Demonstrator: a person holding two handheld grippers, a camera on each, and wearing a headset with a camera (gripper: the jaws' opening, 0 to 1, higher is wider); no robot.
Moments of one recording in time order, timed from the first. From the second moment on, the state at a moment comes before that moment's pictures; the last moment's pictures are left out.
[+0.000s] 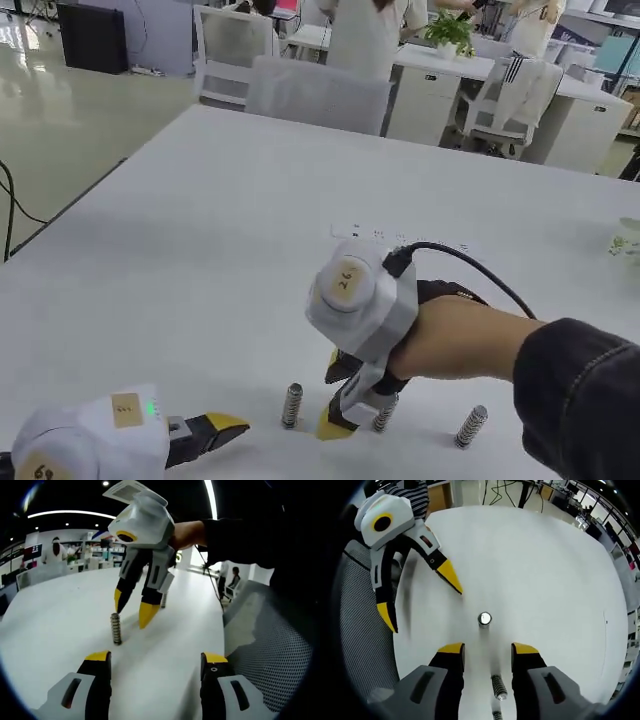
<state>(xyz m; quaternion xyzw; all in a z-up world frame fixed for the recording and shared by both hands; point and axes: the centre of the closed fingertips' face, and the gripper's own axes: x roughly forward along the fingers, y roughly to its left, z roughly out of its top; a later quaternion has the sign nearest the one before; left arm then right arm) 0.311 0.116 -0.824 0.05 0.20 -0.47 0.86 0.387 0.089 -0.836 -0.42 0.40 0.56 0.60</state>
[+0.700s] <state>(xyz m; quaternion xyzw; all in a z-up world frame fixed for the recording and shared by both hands) 0.315 0.116 -0.823 0.05 0.20 -0.47 0.86 0.397 0.053 -0.818 -0.36 0.37 0.54 0.66</state>
